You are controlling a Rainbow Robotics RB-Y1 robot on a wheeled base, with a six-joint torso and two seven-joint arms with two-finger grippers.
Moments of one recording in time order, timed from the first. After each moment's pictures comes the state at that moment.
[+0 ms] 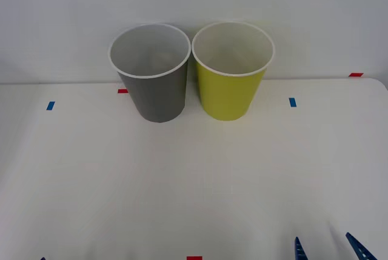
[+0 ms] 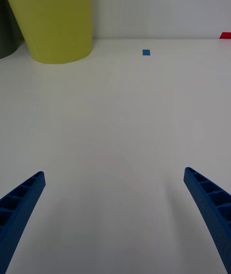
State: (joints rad) right arm 0.99 -0.35 0.25 -1.98 -0.12 -0.44 1.53; left arm 1.00 0.17 -0.18 -1.70 -0.04 -0.78 -1.60
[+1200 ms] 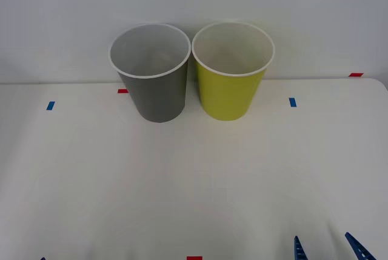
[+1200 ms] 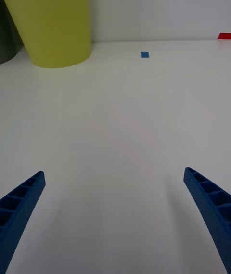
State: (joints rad) right arm 0.99 -0.34 0.25 -1.98 -0.13 -0.45 1.52; left arm 1.00 0.17 -0.18 -1.70 -0.04 -0.78 -1.60
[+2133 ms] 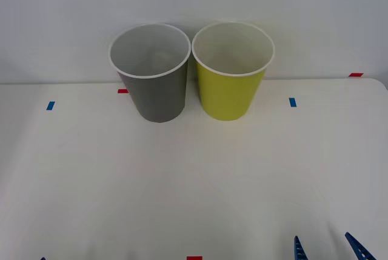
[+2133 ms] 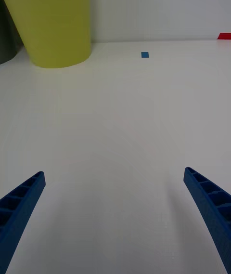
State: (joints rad) right arm 0.99 -0.34 0.25 -1.98 -0.13 -0.45 1.52; left arm 1.00 0.17 -0.18 -1.70 -0.04 -0.78 -1.60
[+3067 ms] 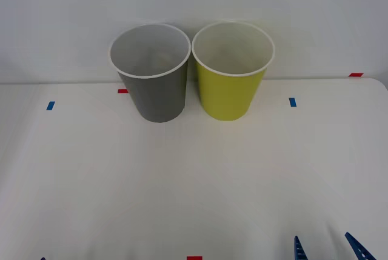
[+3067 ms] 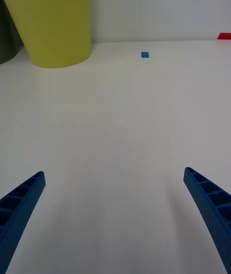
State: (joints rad) right arm 0.99 -0.34 0.25 -1.98 -0.13 -0.45 1.52; left arm 1.00 0.17 -0.18 -1.70 -0.04 -0.78 -1.60
